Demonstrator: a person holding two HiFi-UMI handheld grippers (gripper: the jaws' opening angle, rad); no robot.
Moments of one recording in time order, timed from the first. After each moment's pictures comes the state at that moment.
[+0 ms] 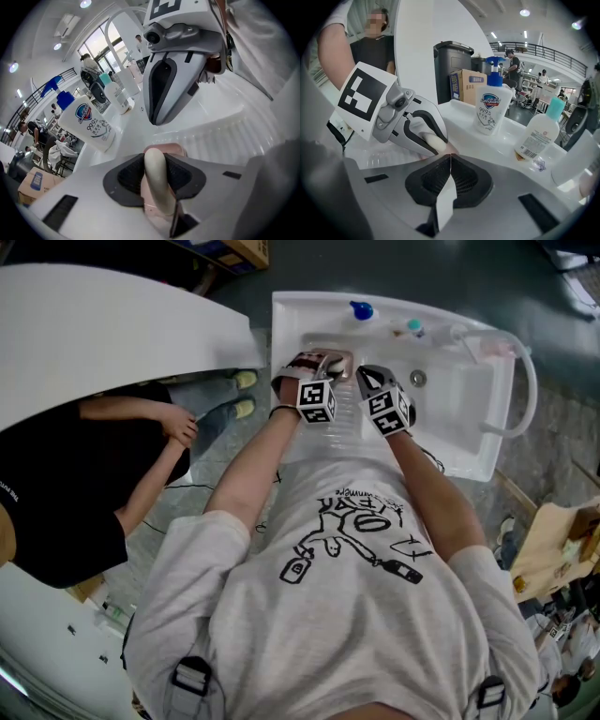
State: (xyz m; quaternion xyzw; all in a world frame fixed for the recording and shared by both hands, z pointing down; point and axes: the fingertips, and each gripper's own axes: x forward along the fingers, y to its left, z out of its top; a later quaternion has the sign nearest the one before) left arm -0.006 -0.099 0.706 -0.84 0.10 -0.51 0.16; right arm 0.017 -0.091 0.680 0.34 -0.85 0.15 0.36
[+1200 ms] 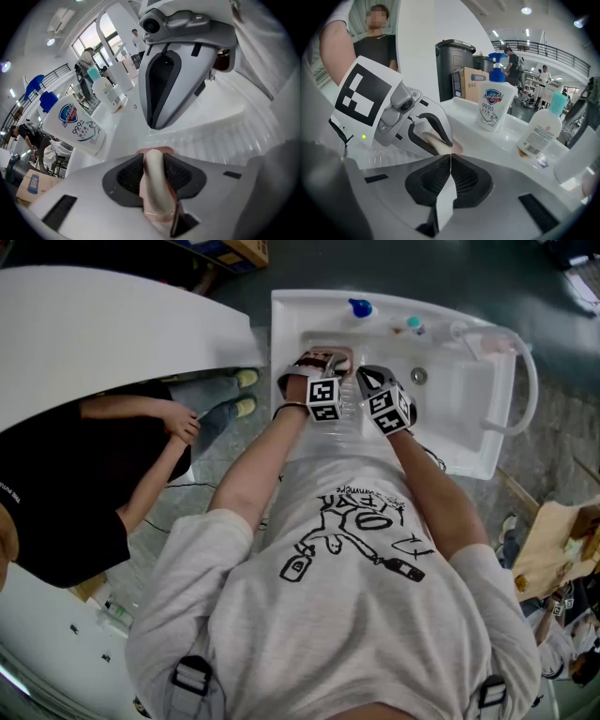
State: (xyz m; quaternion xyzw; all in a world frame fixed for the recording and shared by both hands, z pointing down) left arm 0.006 -0.092 0.720 -0.83 0.08 -0.53 0.15; right arm 0.018 -0.083 0.686 0.33 -0.86 0.16 0.37
